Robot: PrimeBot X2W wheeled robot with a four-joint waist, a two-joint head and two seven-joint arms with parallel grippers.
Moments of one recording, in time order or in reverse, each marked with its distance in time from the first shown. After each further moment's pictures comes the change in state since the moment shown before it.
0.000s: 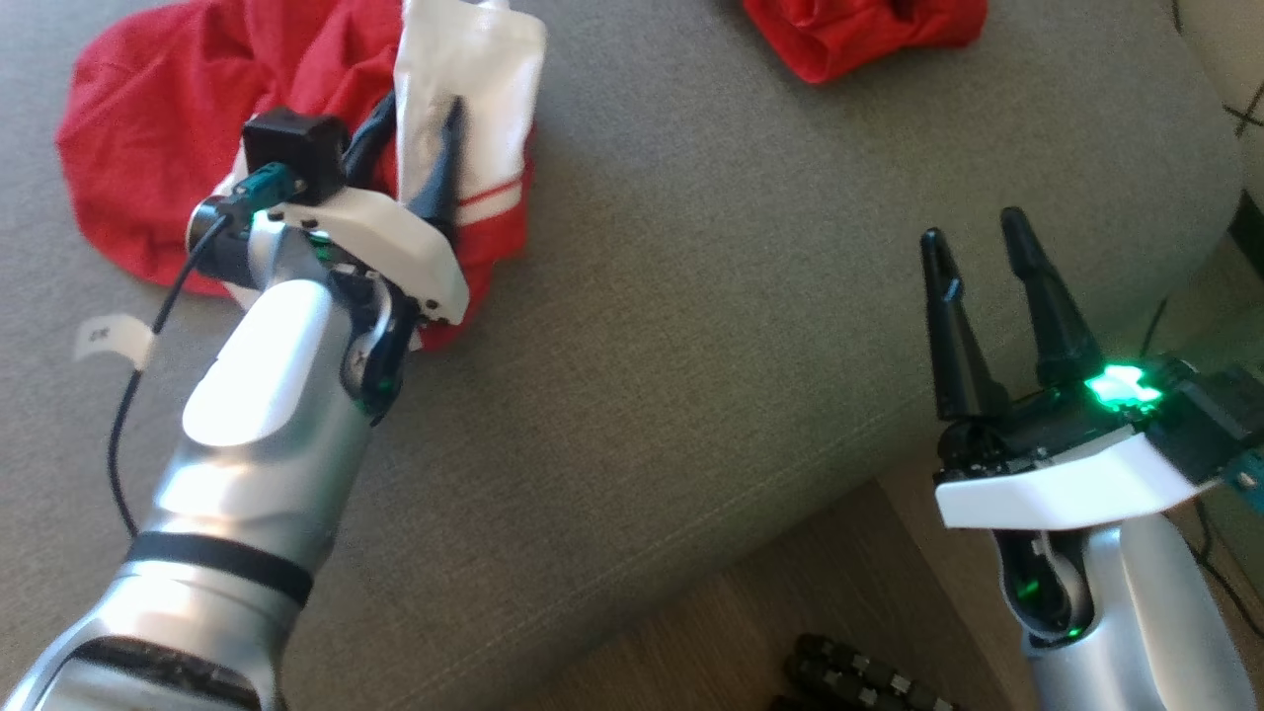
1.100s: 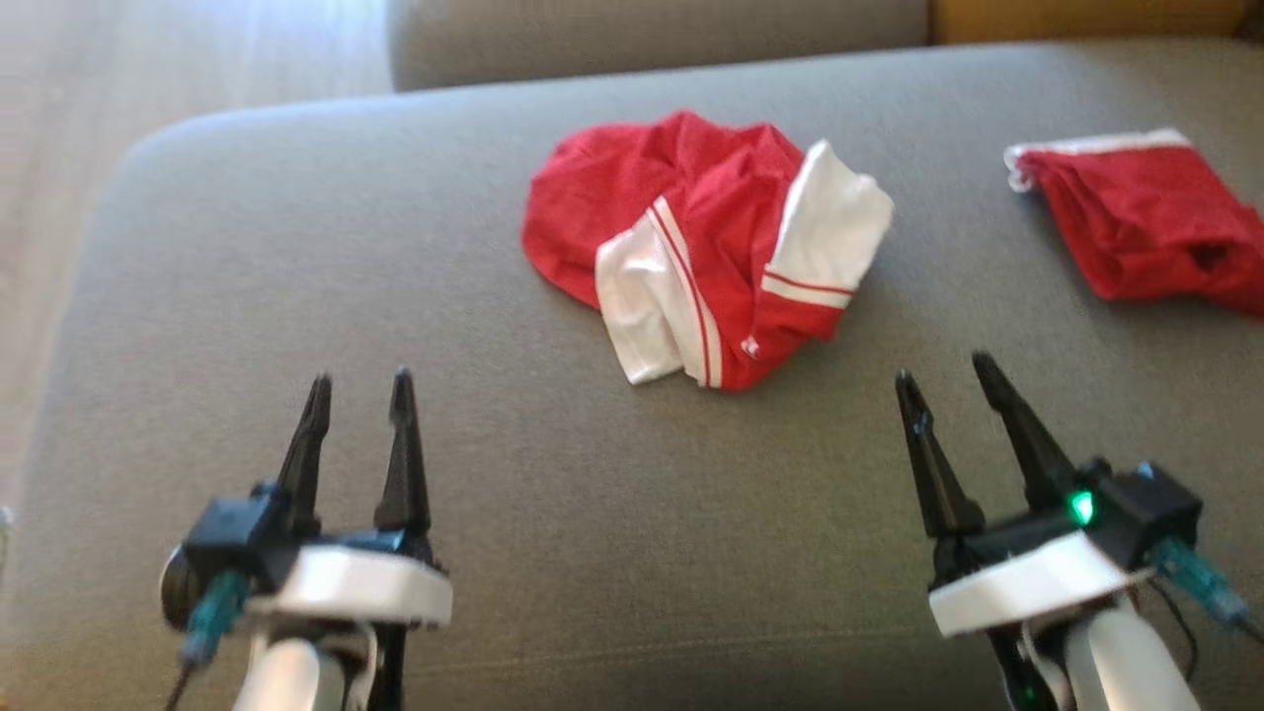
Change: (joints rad) left arm 0.779 -0.074 0.297 -0.727 0.197 0.142 -0.041; right arm 0.137 0.000 -0.023 0.111 -0.160 0.000 0.000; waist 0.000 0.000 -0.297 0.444
